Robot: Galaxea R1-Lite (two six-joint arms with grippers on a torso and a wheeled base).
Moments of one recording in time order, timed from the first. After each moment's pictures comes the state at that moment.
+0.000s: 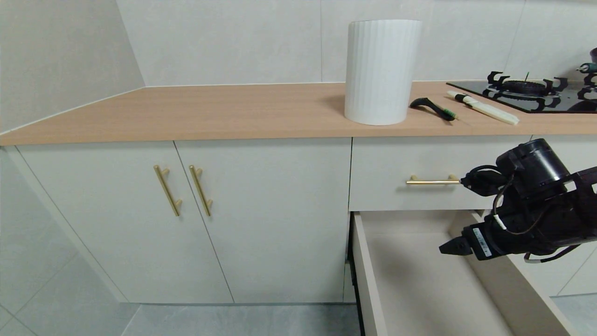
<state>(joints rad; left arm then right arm) 0.00 0.00 0.00 0.00 0.04 -0.01 0.31 1.63 -1.01 0.30 -0.06 0.04</state>
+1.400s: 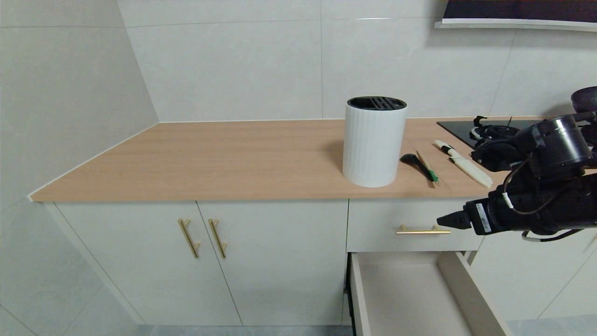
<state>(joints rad) 0.00 0.00 0.00 0.00 0.04 -0.01 0.31 1.59 -1.05 0.19 -0.06 0.04</state>
